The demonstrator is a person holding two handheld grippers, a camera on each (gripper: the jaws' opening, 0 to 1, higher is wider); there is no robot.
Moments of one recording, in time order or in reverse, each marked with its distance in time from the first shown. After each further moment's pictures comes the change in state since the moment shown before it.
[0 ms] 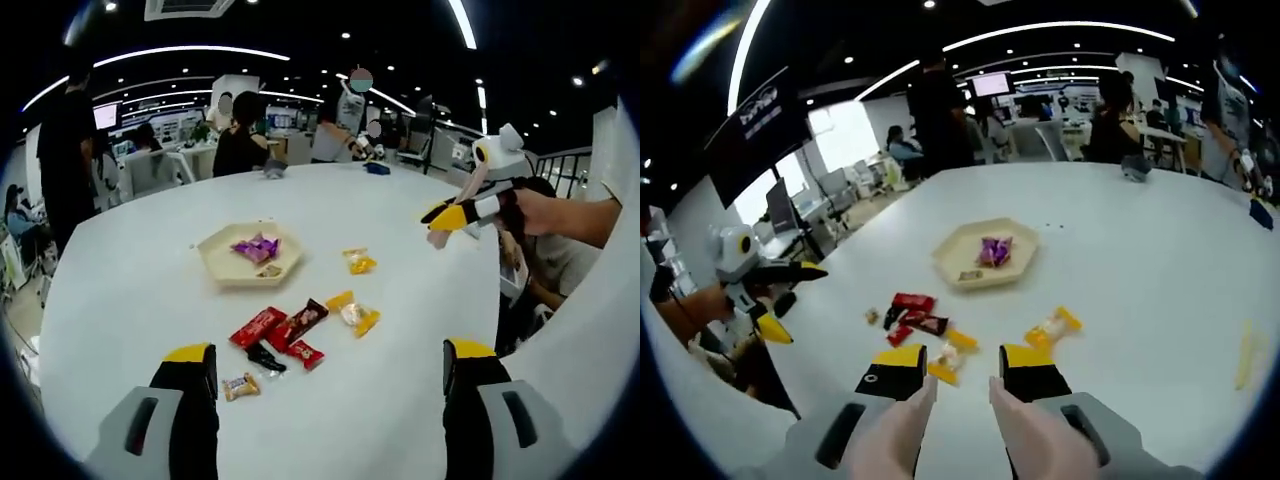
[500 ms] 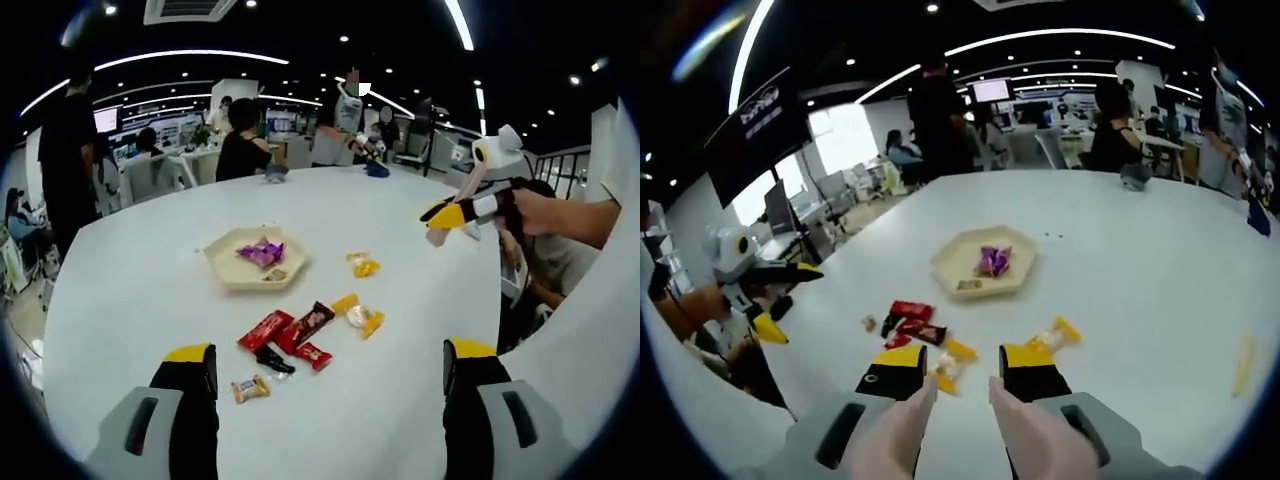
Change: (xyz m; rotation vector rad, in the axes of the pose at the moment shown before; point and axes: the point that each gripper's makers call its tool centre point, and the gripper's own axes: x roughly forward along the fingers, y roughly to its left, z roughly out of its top) left arm -0.004 0.006 0.007 0.005 -0.017 0.015; right arm 0.007 -0.004 0.010 -0.013 -0.023 -0.006
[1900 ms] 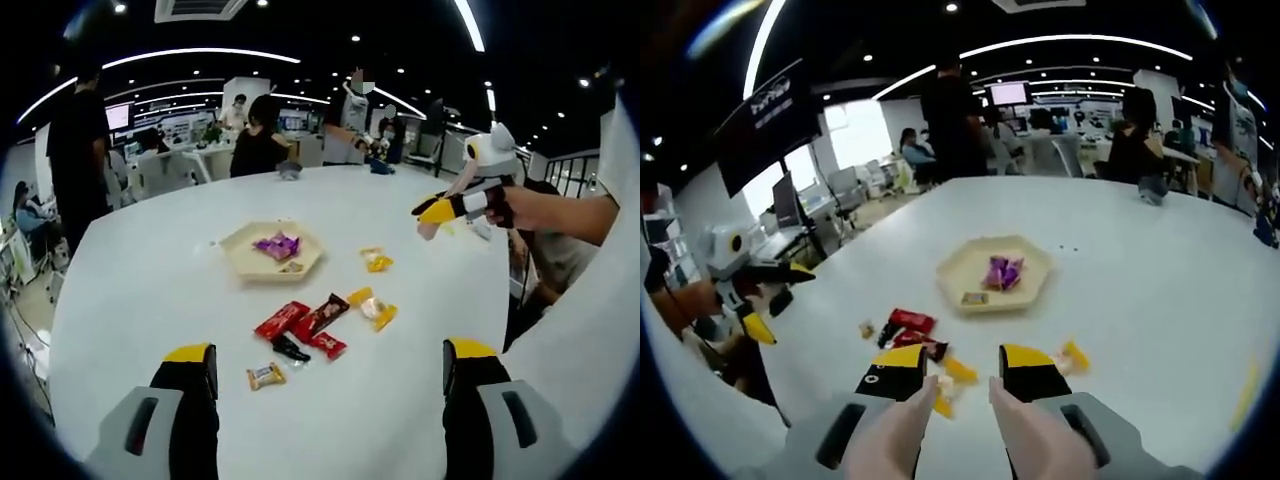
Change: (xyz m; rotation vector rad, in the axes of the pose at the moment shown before) left arm -0.012 0.016 -0.011 -0.024 0.005 0.047; right arm 0.029 0.003 0.014 -0.073 -0.012 0.047
